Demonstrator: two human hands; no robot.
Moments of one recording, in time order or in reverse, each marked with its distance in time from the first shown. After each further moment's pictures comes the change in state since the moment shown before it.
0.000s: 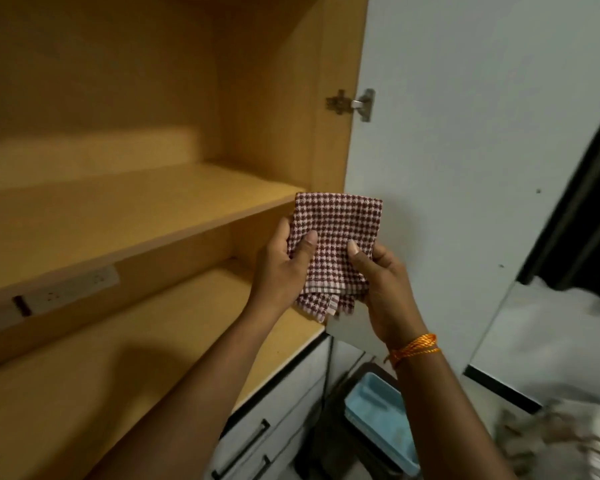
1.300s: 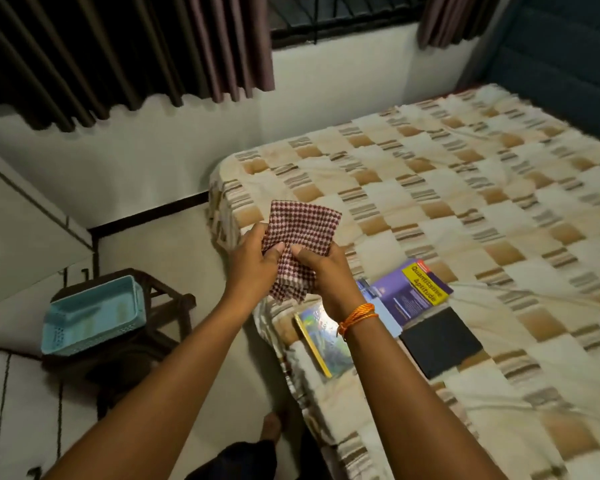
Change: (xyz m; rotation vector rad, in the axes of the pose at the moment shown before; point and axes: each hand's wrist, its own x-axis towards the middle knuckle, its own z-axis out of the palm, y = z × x) left_hand -0.418 0.037 0.434 0.134 -1.112 0.084; right_hand -0.484 0.011 -0.369 0.089 1.191 0.162
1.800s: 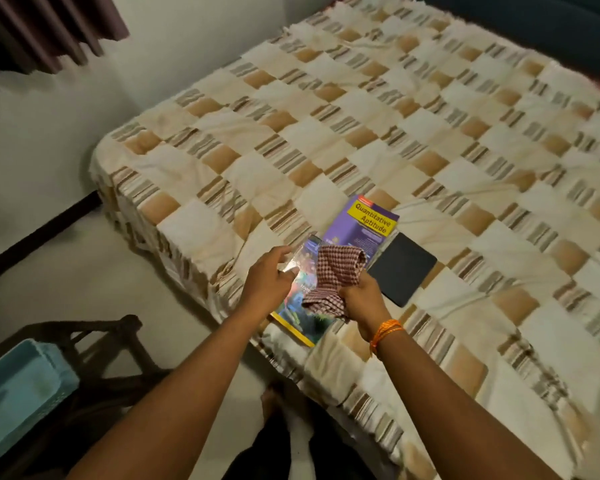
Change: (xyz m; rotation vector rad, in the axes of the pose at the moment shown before) left_hand 0.027 -0.077 0.150 0.014 -0.665 -0.041; right_hand 0.003 0.124 -0.132 -0.257 0.596 0.269
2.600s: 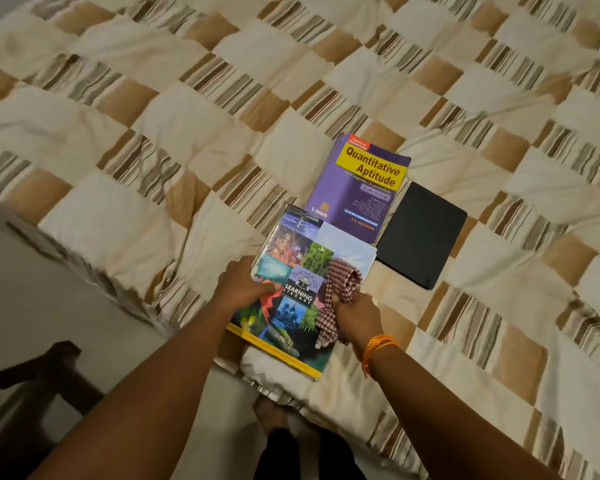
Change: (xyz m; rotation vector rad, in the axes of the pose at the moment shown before) left_hand 0.205 -0.241 0.123 0.294 -0.343 -0.241; right_hand 0.166 0.158 0.051 -0.295 0.187 0.290
